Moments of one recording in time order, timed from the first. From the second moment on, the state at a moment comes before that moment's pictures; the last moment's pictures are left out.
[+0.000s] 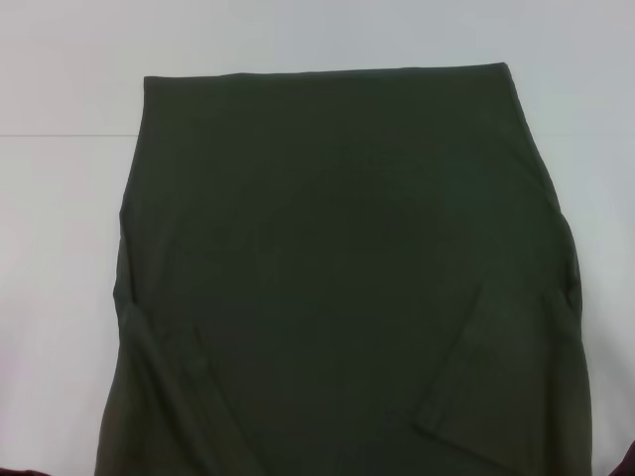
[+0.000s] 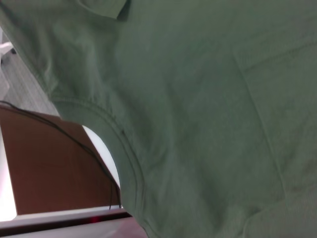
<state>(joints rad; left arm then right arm) -0.47 -1.94 0.57 0.70 2.54 1.98 -2.28 0.67 1.99 -0.87 -0.75 -2.67 -1.90 2.07</state>
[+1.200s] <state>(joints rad) -0.51 -1.95 0.19 0.55 2.24 1.67 -2.21 0.58 1.92 -0.34 -0.68 -2.28 -1.65 2.02</state>
